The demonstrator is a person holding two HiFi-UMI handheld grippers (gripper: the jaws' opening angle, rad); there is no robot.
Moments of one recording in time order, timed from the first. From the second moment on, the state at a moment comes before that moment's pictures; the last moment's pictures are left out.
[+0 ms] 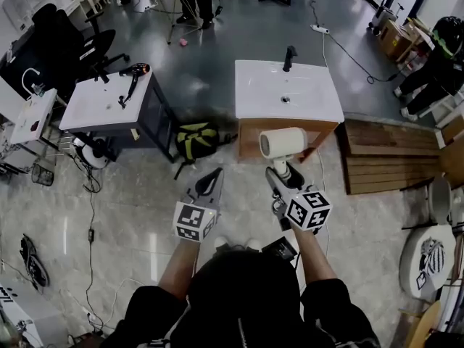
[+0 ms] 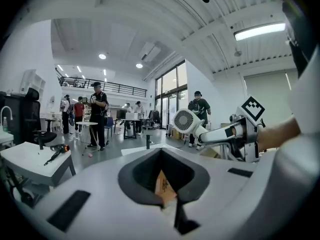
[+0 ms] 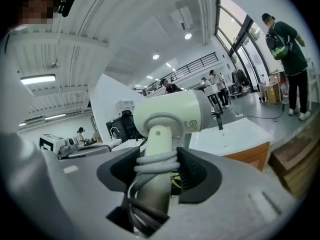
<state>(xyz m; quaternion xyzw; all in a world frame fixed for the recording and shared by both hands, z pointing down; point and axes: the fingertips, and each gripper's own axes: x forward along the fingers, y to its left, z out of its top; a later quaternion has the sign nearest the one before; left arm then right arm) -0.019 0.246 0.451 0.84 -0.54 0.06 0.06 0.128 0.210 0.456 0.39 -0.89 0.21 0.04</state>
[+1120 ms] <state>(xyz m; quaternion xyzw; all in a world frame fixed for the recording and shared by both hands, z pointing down) 0.011 0.256 0.459 0.84 -0.54 0.07 0.08 0.158 0.227 0.454 0.38 -0.90 0.20 0.05</state>
